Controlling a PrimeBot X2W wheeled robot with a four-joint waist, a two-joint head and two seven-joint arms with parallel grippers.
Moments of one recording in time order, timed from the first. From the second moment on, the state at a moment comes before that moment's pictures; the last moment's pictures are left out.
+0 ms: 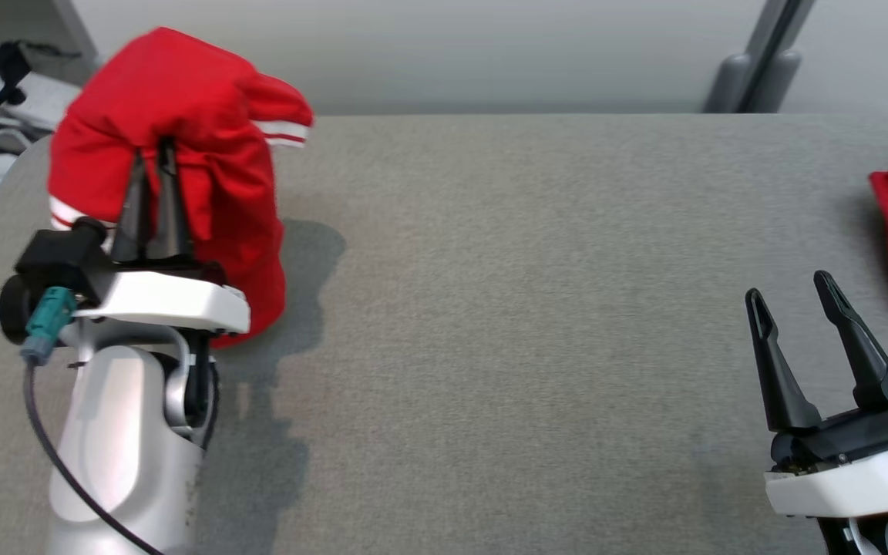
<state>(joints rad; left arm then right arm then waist) -0.50 0.04 0.05 0.35 -0.17 -0.01 -0.25 -0.07 -0.25 0.13 -0.08 0.31 0.13 -0.25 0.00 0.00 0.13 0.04</state>
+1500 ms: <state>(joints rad) -0.44 0.04 -0.47 0.60 -0.73 0.03 -0.25 -0.02 -0.20 0.19 -0.05 0.33 0.13 -0.25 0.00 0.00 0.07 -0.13</state>
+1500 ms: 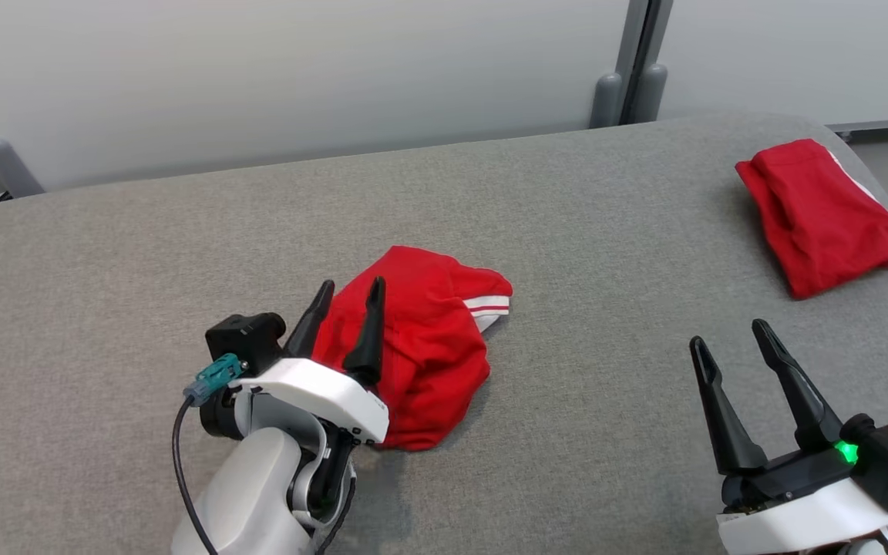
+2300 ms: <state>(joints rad) -0.02 0.05 -0.11 0.23 -0.40 0.05 -0.25 0.07 -0.07 0.07 0.06 0.30 0.13 -0.25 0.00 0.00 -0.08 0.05</state>
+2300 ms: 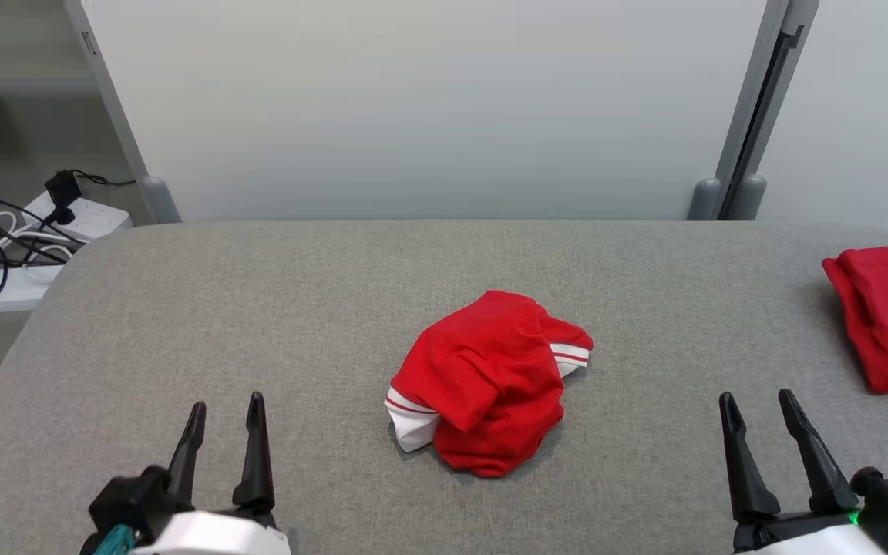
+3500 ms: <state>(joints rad) 0.23 0.05 -0.03 0.04 -0.22 0.08 -0.25 0.21 -0.05 0.05 0.00 0.29 0.13 -0.25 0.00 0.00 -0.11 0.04</state>
